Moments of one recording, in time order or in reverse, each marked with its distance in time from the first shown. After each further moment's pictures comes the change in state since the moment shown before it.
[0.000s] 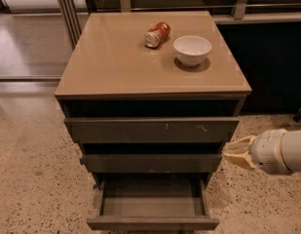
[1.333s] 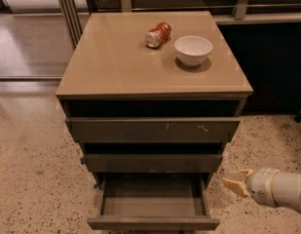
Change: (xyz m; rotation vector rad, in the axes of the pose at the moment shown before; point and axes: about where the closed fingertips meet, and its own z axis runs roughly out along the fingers) arm 0.110 0.004 0.073 0.031 -0.054 0.290
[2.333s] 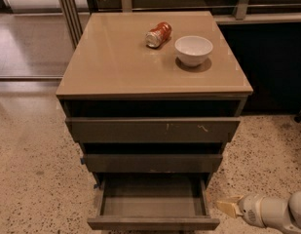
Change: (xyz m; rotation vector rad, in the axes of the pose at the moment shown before) arm 0.106 -0.002 0.077 -0.127 0.014 0.279
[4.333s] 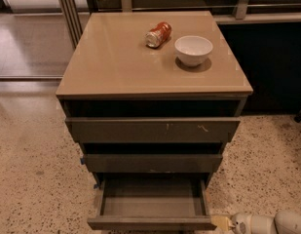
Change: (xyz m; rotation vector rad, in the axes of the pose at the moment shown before) arm 0.099 -0.058 0.087 -0.118 -0.007 0.281
